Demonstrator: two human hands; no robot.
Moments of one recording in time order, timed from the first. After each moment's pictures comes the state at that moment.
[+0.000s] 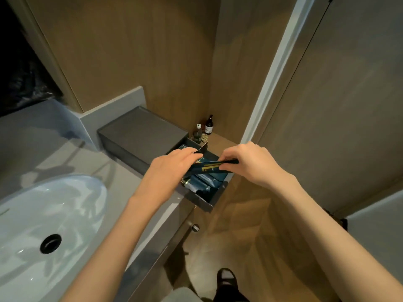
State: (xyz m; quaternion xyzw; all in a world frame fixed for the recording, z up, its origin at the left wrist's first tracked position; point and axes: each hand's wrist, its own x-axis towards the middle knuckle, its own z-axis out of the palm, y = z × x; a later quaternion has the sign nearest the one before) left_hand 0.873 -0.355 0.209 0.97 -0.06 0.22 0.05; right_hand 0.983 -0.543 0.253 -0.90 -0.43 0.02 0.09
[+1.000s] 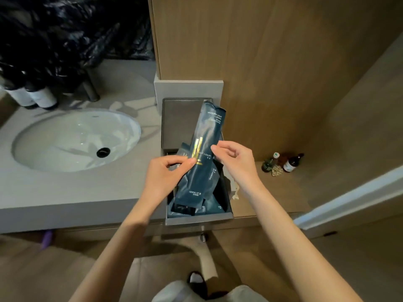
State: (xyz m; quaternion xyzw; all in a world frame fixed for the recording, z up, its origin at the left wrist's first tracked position) left_hand 0.966 -0.445 0.184 0.63 0.48 0.41 0.45; right_hand 1.141 -0.471 0.201 -0.65 -0.42 0.40 0.50
